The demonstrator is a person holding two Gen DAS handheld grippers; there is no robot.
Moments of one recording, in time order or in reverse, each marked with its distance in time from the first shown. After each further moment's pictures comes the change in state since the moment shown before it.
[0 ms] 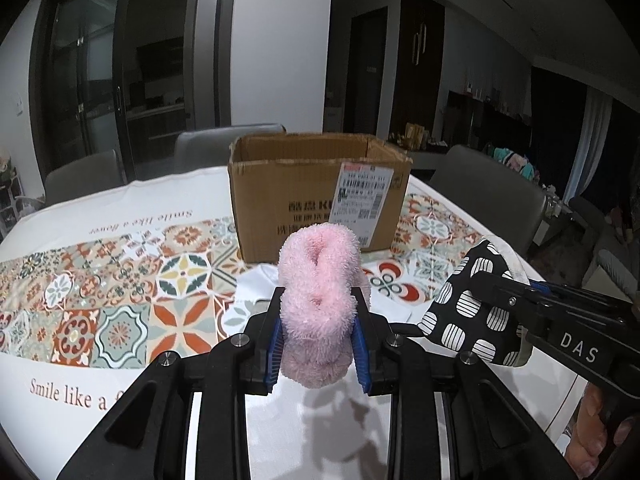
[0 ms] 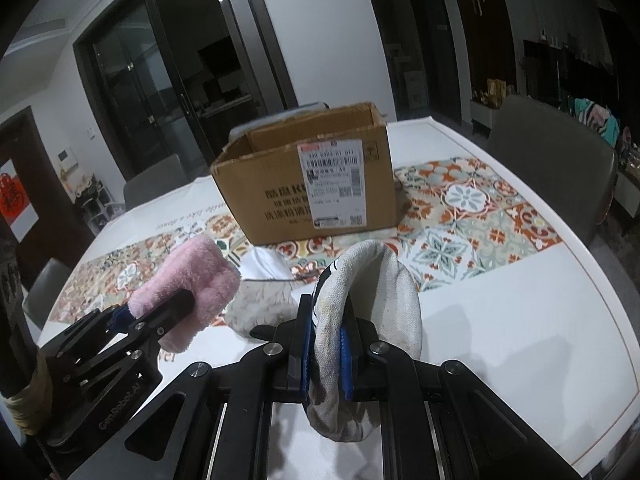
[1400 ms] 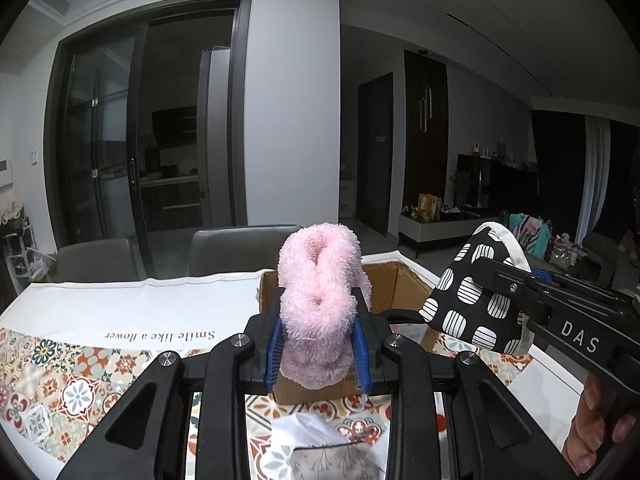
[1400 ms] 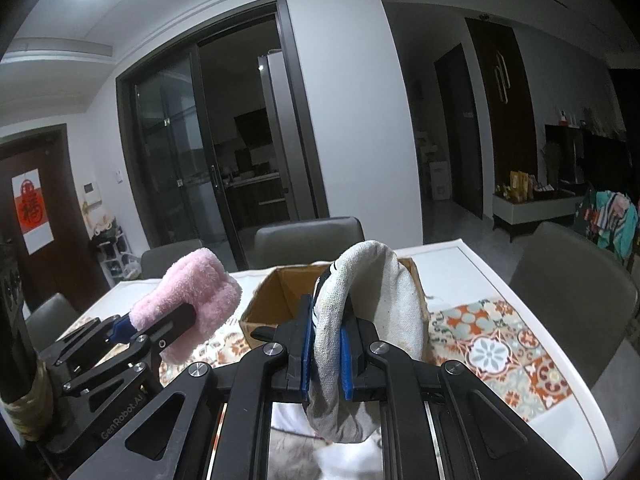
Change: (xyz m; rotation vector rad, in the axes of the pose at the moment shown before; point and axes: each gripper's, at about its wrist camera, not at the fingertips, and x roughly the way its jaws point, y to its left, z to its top) left arm 0.010 0.028 0.110 0.026 -0.274 0.057; right arm -0.006 0.041 0.119 -0.119 -0.314 0.052
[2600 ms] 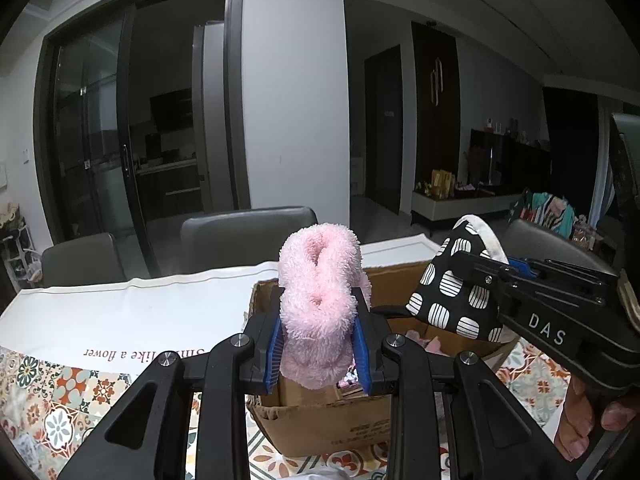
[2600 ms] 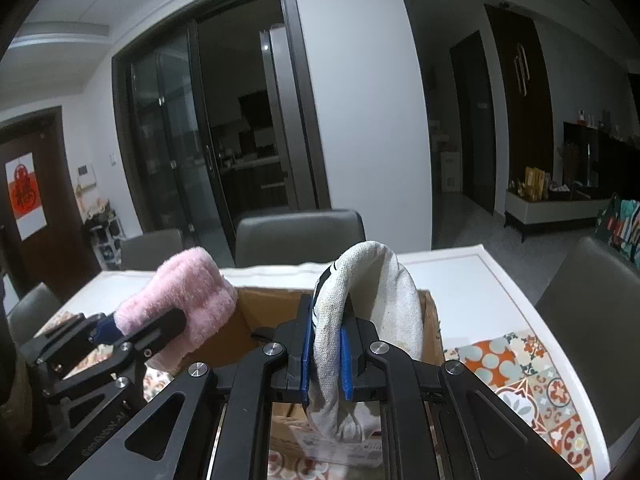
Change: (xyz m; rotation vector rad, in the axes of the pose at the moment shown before) left arm 0.125 0.006 0.007 0.029 0.100 0.036; right arm 0.141 -0.038 0.021 -0.034 0.096 0.020
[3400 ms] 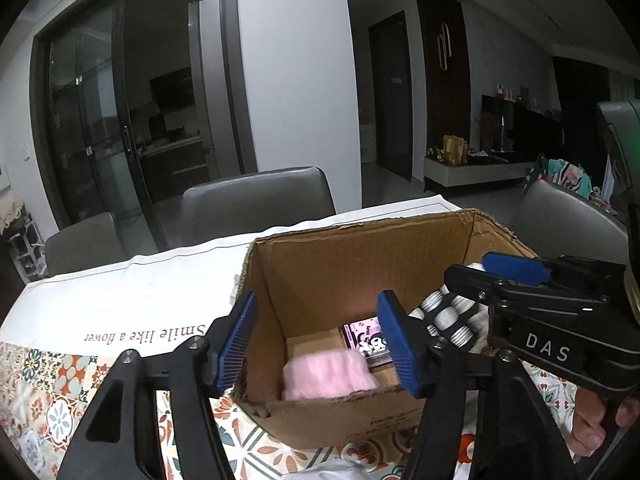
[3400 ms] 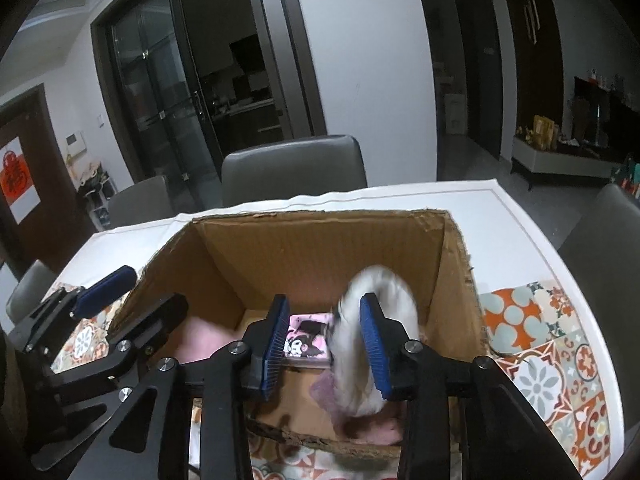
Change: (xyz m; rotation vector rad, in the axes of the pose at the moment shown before) left arm 0.028 -0.002 -0.021 0.036 0.104 0.053; right arm 0.052 -0.011 -0.030 0.017 0.190 -0.002
